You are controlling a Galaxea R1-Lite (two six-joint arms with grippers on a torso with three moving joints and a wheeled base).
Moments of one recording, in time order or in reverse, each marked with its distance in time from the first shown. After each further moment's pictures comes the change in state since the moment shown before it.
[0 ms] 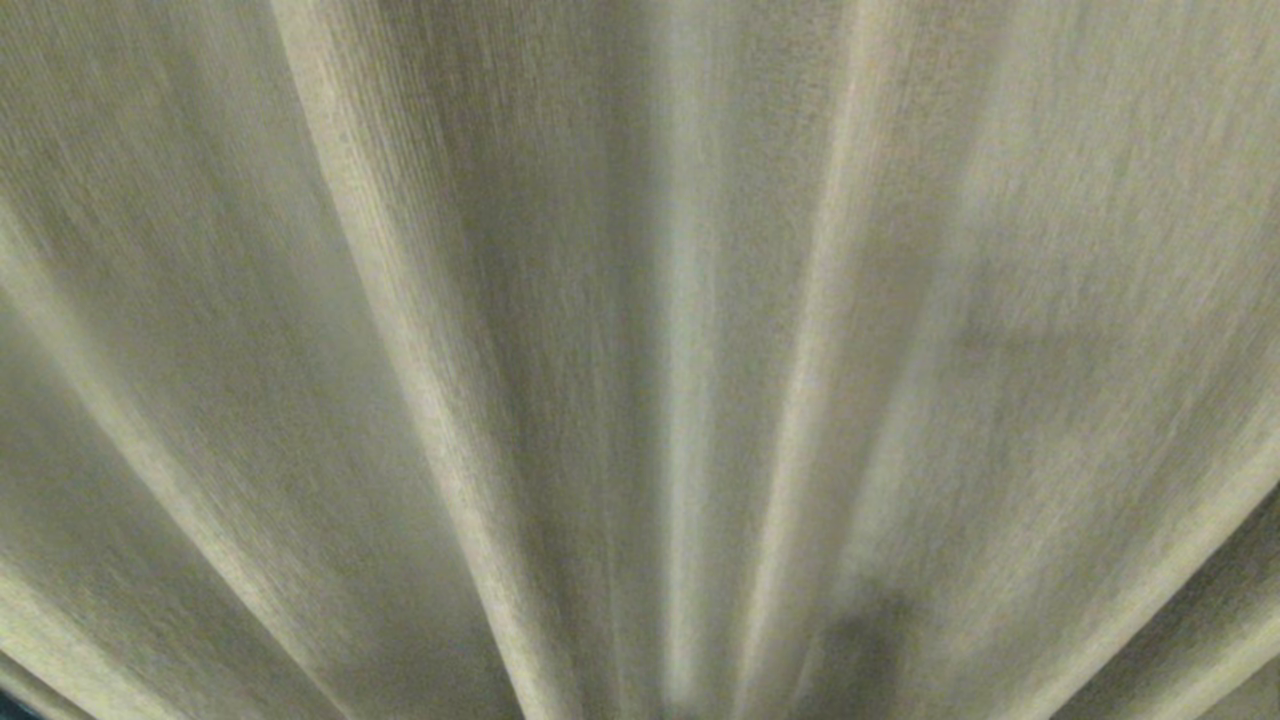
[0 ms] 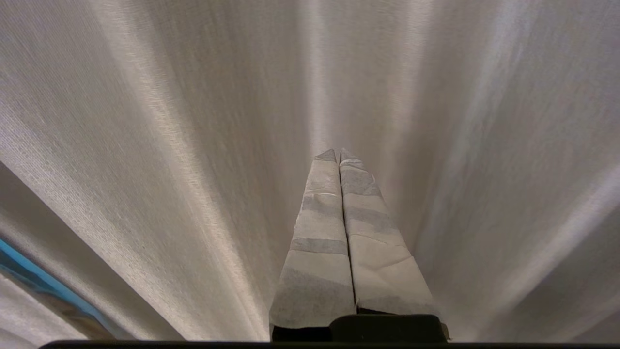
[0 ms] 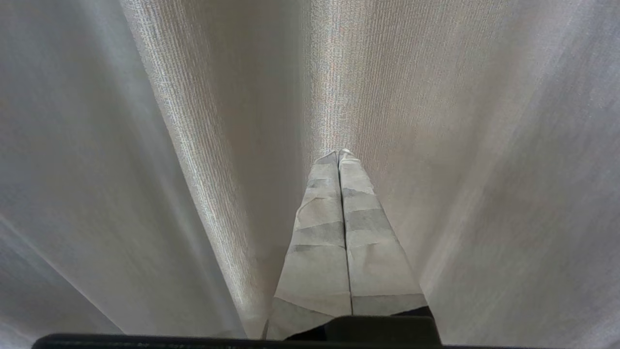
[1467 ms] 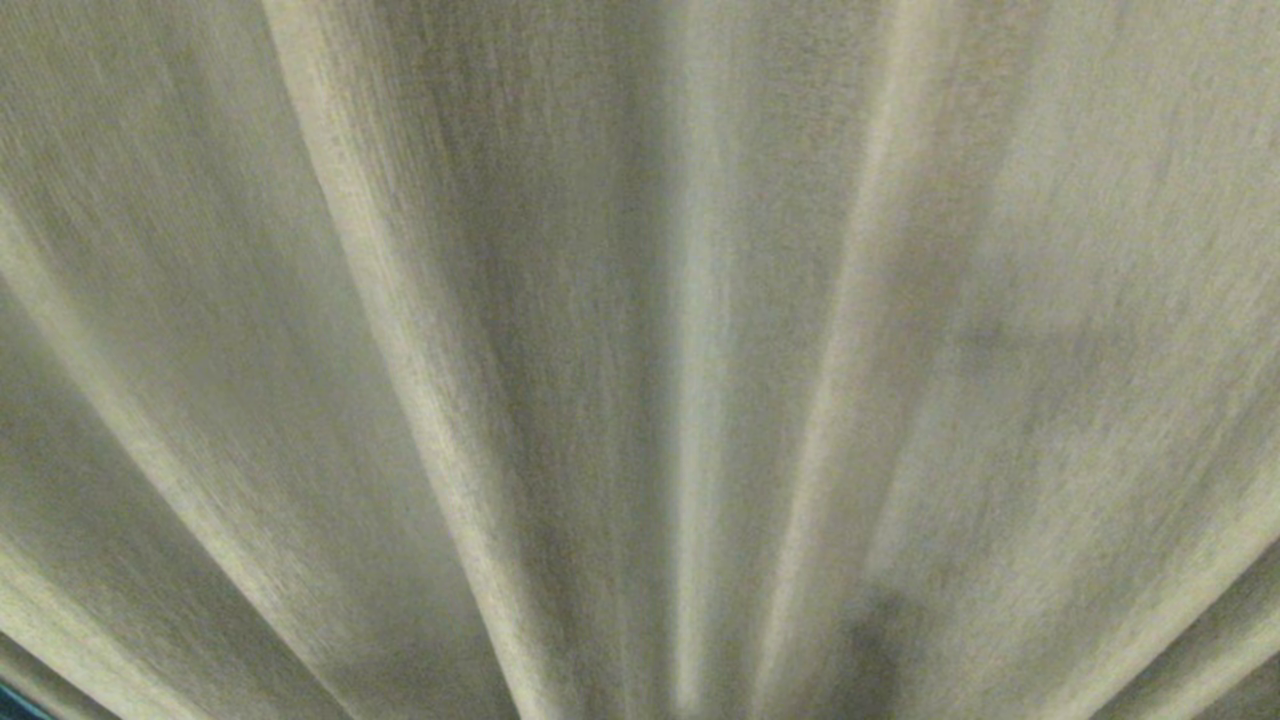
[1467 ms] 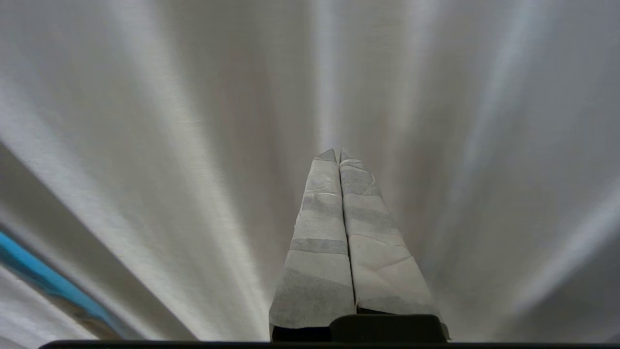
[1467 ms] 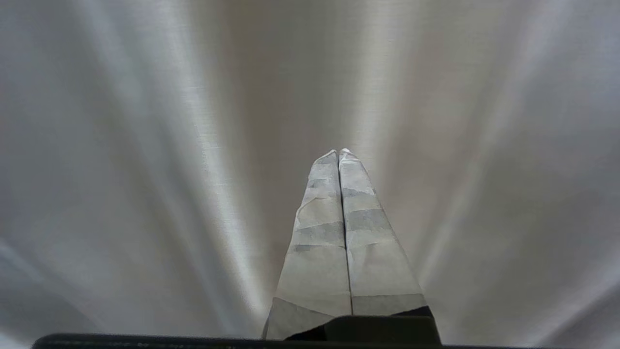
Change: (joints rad) left arm -0.001 0.000 0.000 0.001 0.000 0.002; right arm 0.000 0.000 0.000 0.000 0.000 0.000
